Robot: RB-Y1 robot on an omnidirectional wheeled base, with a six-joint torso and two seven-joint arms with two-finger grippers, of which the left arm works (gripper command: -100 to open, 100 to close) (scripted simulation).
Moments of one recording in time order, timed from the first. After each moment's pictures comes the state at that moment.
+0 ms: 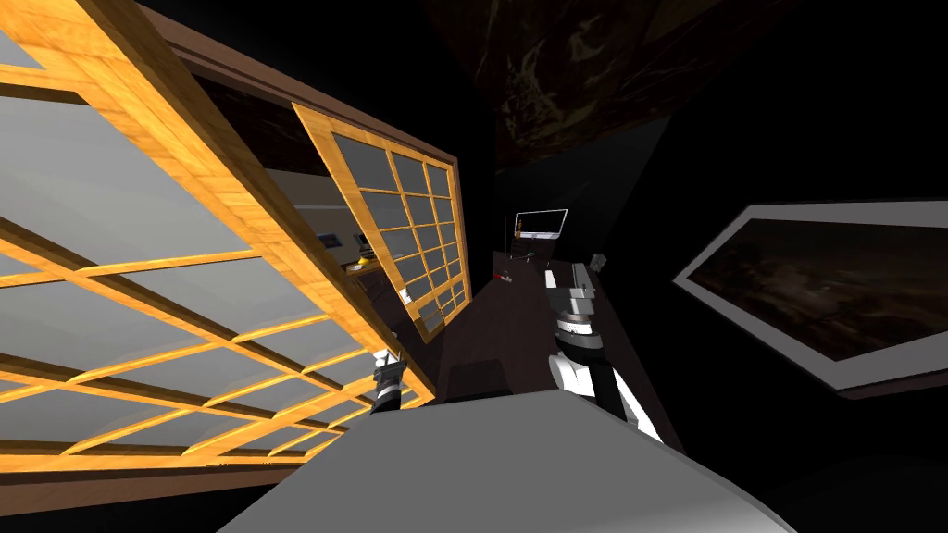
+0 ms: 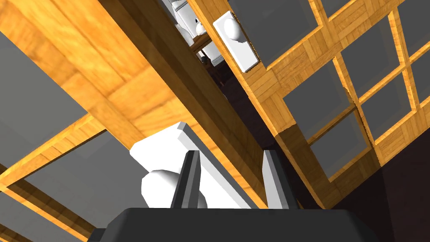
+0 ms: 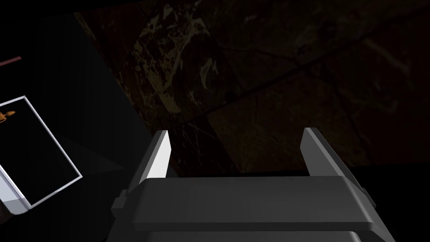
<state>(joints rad) 0.16 0.18 -0.03 -0.85 0.59 -0.87 0.84</state>
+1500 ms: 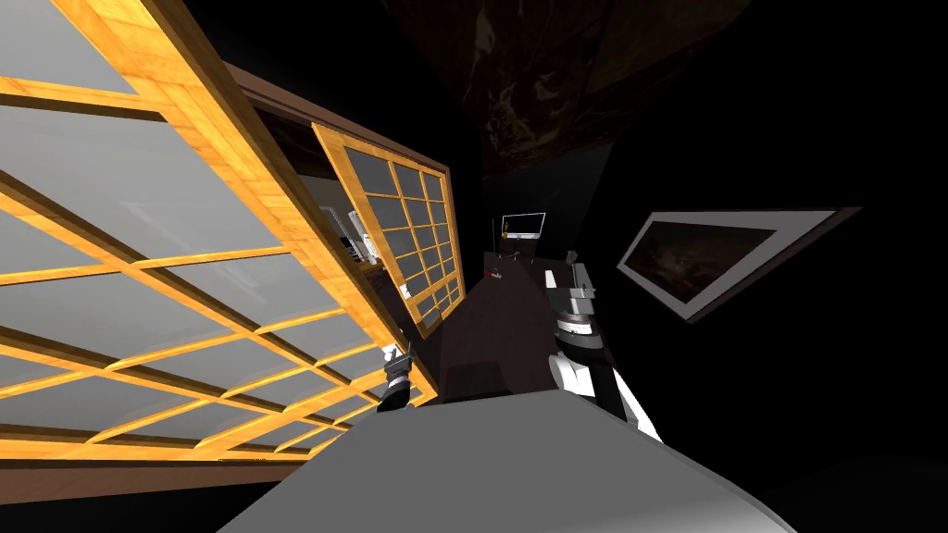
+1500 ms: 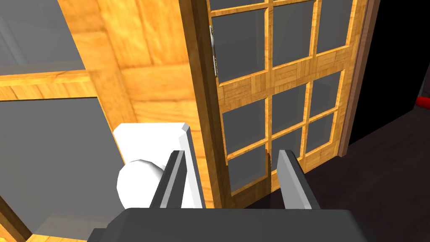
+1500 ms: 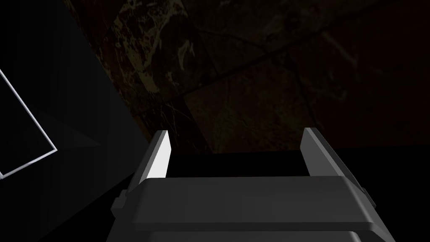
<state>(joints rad) 0.15 0.19 -0.16 -0.93 0.71 -0.86 1.18</state>
